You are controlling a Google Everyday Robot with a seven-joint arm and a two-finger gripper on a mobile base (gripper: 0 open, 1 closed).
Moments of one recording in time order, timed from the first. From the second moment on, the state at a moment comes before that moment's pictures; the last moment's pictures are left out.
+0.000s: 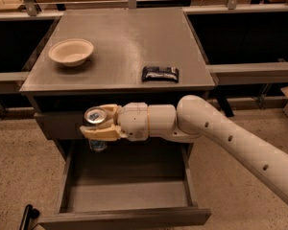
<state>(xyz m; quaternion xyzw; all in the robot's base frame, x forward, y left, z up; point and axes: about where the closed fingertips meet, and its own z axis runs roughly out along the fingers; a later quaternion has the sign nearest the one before) 0.477 0.132 0.829 -0.52 0.50 0.47 0.51</state>
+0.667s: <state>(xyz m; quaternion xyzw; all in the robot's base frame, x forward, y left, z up) 0.456 0.116 0.699 -0.52 0.46 0.52 0.49</state>
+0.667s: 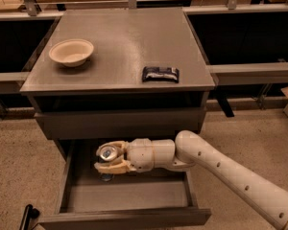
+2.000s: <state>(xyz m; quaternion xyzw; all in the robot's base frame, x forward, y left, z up) 0.451 0.103 0.580 -0.46 0.60 0.52 0.41</state>
